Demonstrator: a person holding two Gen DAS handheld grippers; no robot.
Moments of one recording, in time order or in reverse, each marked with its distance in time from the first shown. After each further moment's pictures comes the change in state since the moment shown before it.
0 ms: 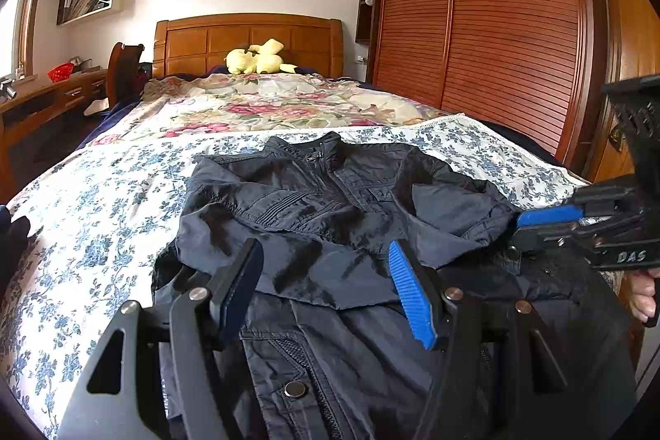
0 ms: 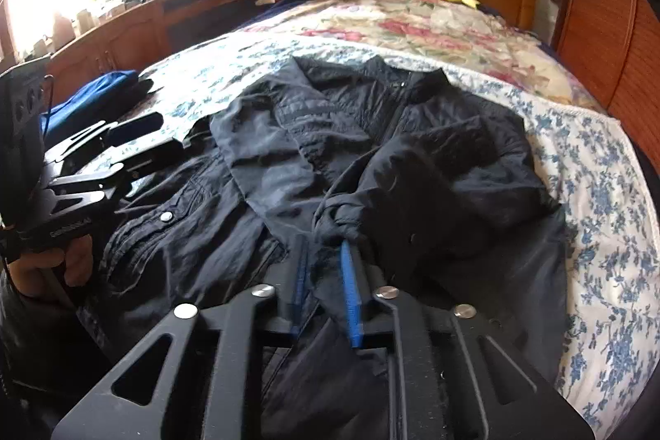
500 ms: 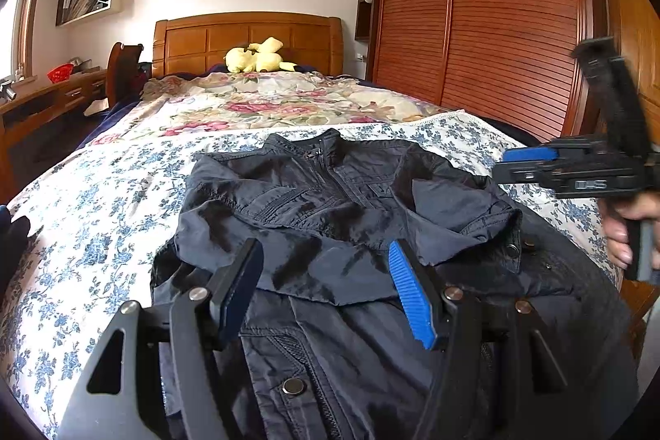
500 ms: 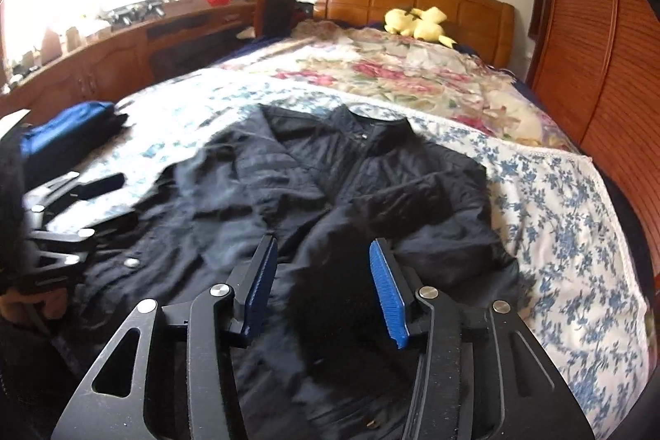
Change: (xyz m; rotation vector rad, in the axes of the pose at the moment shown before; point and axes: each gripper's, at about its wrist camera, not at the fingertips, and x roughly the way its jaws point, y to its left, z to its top) left arm 0.001 0.000 -0.004 0.009 0.007 0.000; right arm -0.005 -0.038 0.032 -0.023 -0.103 -0.102
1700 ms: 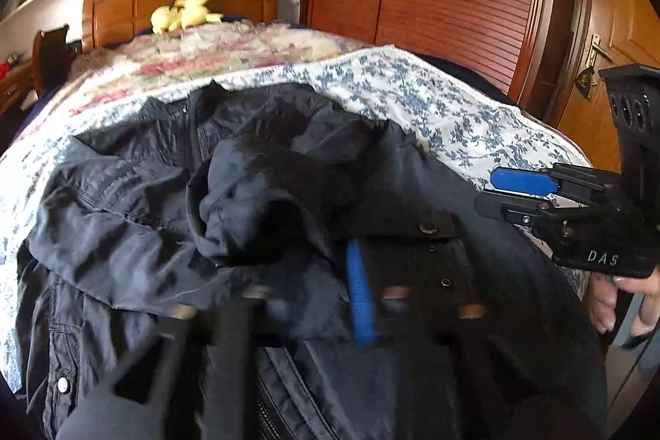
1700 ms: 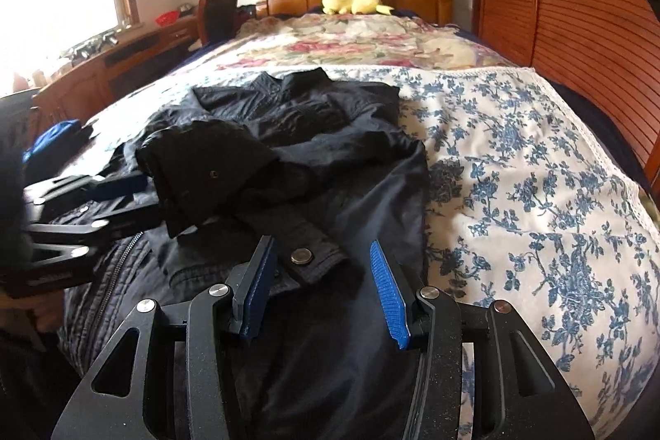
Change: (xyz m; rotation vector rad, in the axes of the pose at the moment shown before) left arm 0.082 -0.159 0.007 0.069 0.224 -0.151; right arm -0.040 -0.099 -0.117 0.205 -0.016 -0.030
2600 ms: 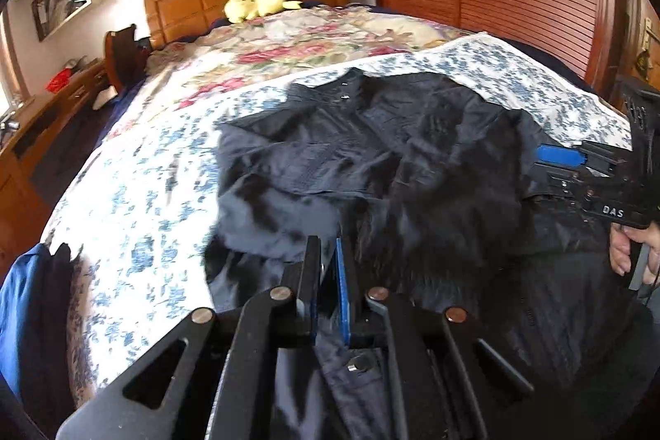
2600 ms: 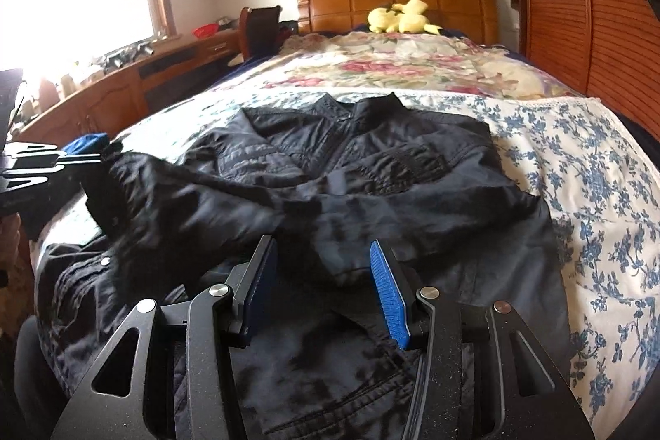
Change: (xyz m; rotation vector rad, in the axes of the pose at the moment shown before) left arm -0.093 0.154 0.001 0.032 0.069 0.288; right arm 0.070 0.076 0.044 -0.046 -0.066 0.129
